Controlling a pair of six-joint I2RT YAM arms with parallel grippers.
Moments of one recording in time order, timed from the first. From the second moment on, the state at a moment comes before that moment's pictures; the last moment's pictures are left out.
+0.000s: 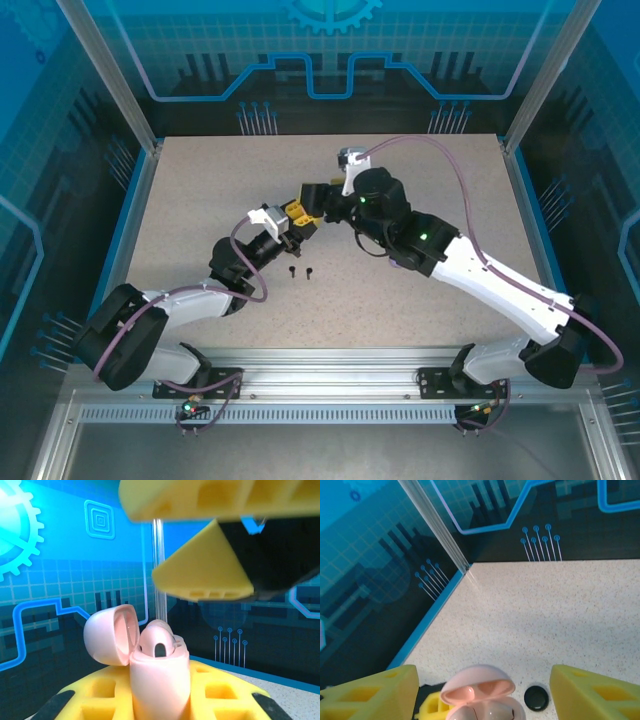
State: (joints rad) left arm -0.56 1.37 0.48 1.26 0.29 -0.06; right arm 0.88 1.34 1.38 -0.33 0.23 0.53
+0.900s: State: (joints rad) left arm -0.57 1.45 0.49 1.27 0.36 -0.06; right arm 0.68 1.70 1.84 -0.76 0.00 0.57
